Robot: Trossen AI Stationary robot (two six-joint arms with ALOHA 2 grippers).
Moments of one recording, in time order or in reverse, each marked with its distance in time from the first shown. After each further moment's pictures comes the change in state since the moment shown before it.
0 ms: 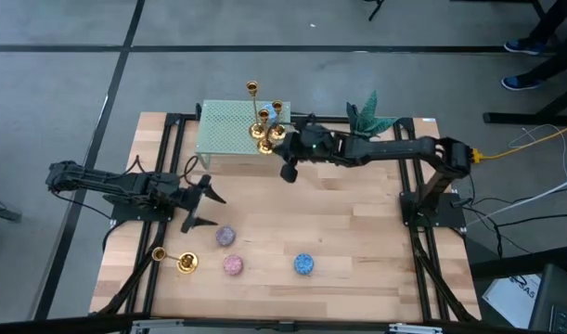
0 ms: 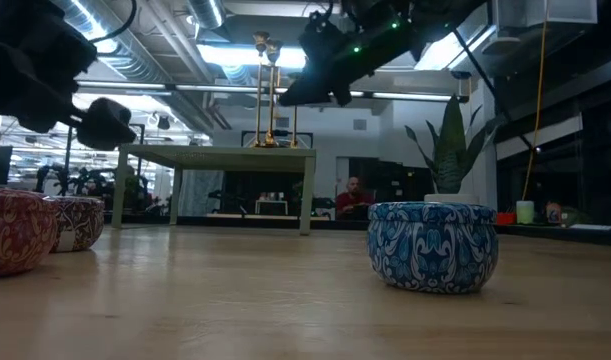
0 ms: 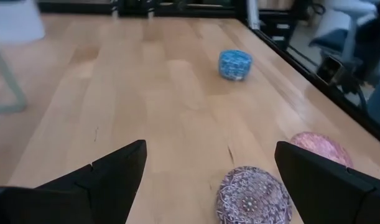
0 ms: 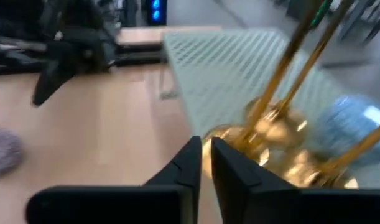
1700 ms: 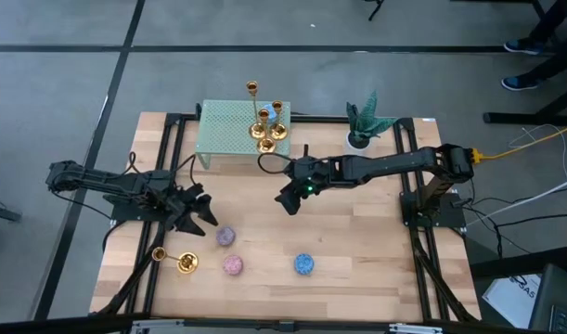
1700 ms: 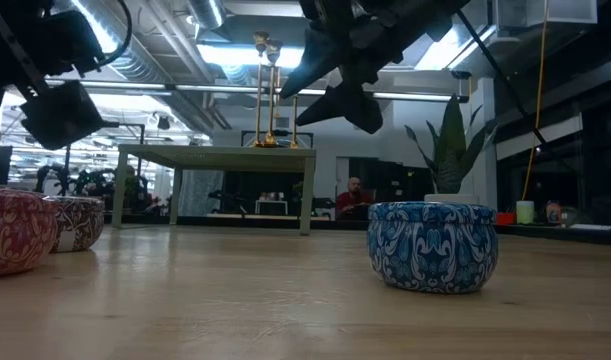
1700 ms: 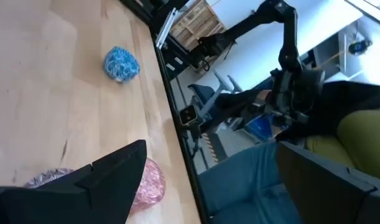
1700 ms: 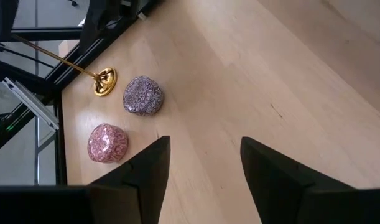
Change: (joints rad) left arm -0.006 0.001 -0.001 0.220 0.365 -0.789; right arm 0.194 -0.001 0.000 -0.265 -0.168 0.719
